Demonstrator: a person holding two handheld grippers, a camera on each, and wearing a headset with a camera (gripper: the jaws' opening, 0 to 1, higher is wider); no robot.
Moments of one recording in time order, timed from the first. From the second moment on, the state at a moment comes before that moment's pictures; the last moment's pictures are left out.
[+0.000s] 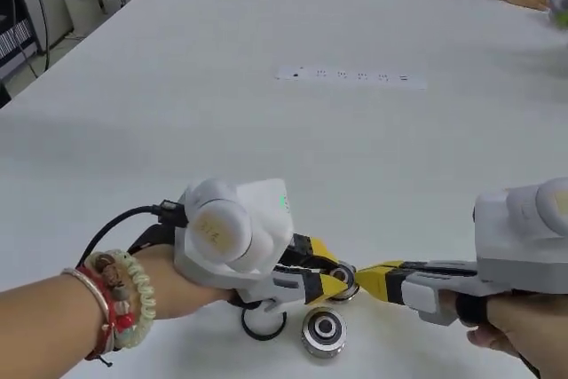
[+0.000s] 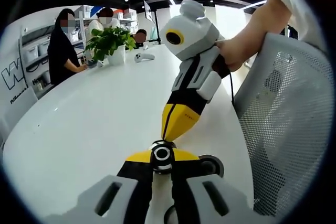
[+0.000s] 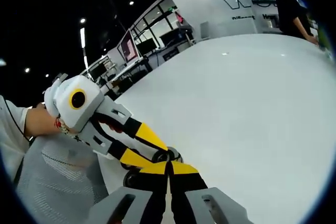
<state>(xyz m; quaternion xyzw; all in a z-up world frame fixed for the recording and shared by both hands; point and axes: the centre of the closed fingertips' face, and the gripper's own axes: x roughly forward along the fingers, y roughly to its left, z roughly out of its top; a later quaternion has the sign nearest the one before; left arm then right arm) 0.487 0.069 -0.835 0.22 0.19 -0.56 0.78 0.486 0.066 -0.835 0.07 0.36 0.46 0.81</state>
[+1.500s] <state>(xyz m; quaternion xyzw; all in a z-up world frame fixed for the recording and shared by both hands) 0.489 0.068 -0.836 0.16 0.20 -0.56 0.79 0.488 0.060 -0.830 0.10 0.35 0.47 0.80</state>
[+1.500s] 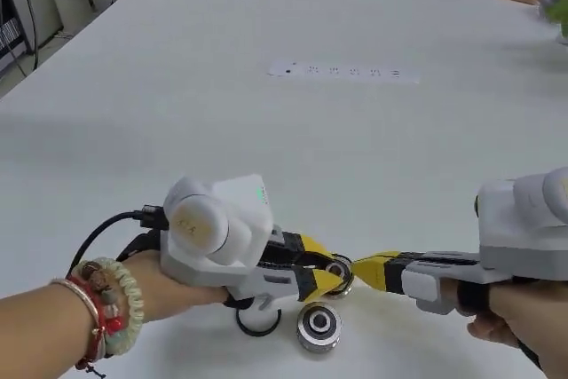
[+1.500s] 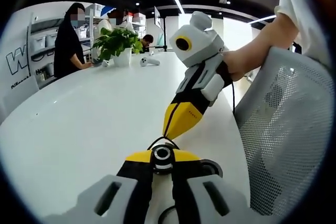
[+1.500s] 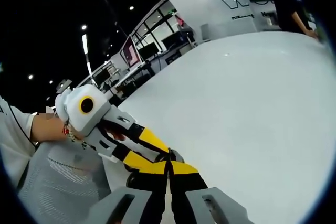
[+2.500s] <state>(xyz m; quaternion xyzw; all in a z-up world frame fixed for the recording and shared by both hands) 0.497 0.115 -0.756 0.19 0.17 -0.57 0.78 0.491 0.060 -0.812 0.10 0.32 0.47 0.81</state>
